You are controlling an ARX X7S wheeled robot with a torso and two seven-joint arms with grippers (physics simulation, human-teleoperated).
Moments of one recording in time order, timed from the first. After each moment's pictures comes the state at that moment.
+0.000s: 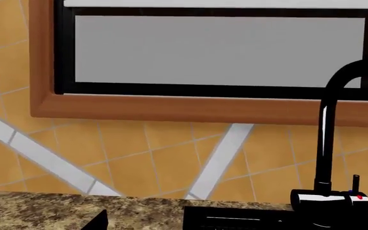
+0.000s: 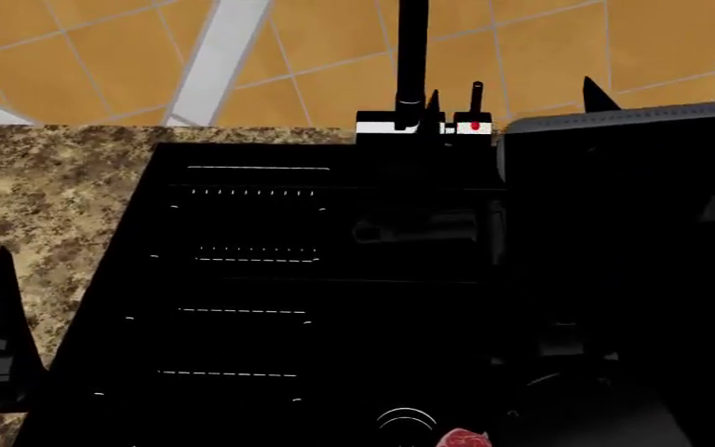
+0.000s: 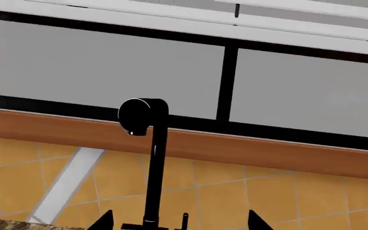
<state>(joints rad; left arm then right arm) -0.15 -0.38 0.02 0.71 -0.44 -0.50 -0.35 0.73 0.23 -0.13 -0.71 0.36 1.13 0.32</state>
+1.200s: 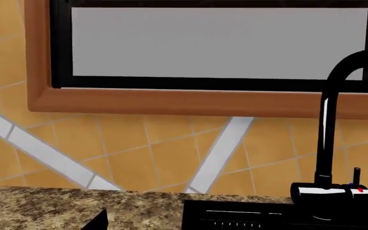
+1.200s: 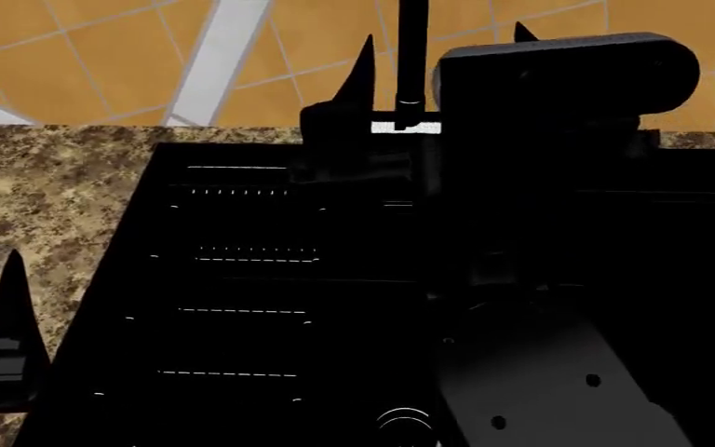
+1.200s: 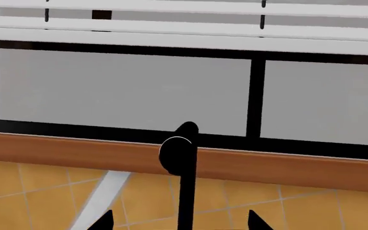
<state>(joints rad) -0.16 -0.39 0.05 0.69 -0.44 -0.50 -0.37 0.84 0.15 -0.20 -0.55 0.38 1.03 0.34</state>
